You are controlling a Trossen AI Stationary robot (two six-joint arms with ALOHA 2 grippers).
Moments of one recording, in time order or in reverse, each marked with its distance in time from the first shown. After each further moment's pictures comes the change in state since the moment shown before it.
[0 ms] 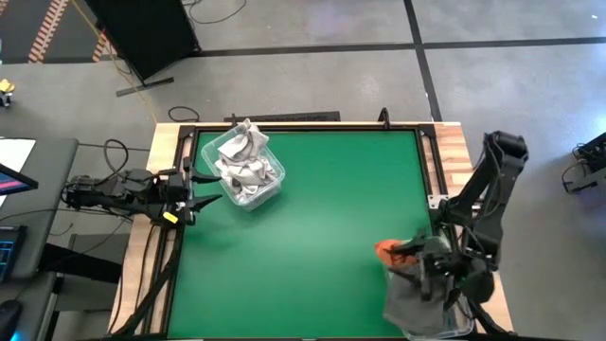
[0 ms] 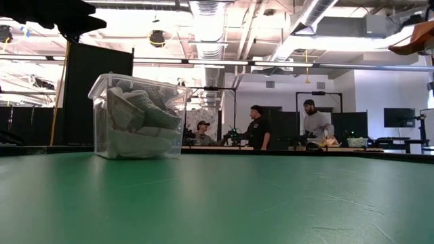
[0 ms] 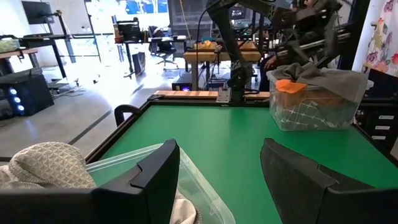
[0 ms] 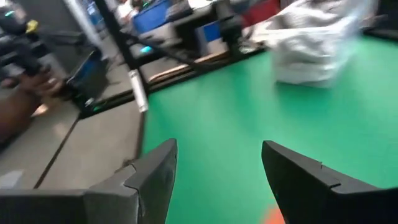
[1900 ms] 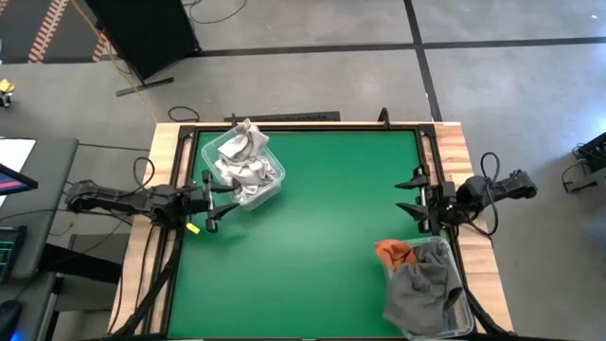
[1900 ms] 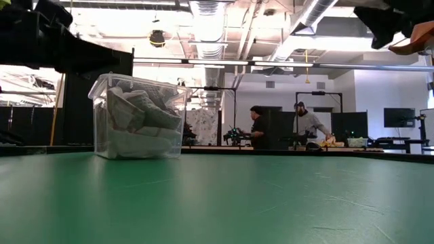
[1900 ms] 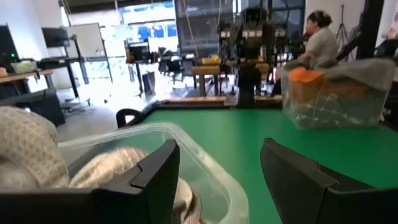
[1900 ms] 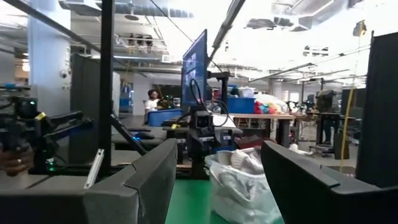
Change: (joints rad) left arm 0.040 -0.002 -0.439 0.512 0.015 0.060; right arm -0.822 -1.105 -0.604 0.411 -0.808 -1.047
